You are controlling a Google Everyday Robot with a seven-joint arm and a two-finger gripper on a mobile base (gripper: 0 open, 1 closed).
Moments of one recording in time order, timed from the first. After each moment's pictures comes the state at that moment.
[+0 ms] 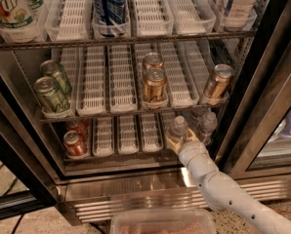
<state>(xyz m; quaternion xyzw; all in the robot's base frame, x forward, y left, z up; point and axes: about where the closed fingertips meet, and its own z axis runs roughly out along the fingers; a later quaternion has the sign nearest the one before) 0.630 -0.149 0.616 -0.19 0.72 0.02 0.67</state>
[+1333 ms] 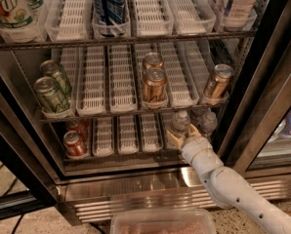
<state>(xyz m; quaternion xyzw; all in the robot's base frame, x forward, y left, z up) 0.628 -0.149 0.651 -0.17 0.71 0.06 0.68</state>
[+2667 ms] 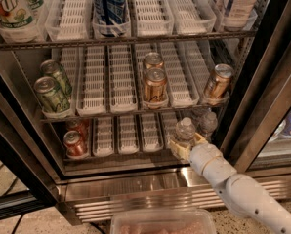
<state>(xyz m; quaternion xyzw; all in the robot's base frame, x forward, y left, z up) 0.584 -0.159 0.658 -0.20 0.72 0.09 0.66</state>
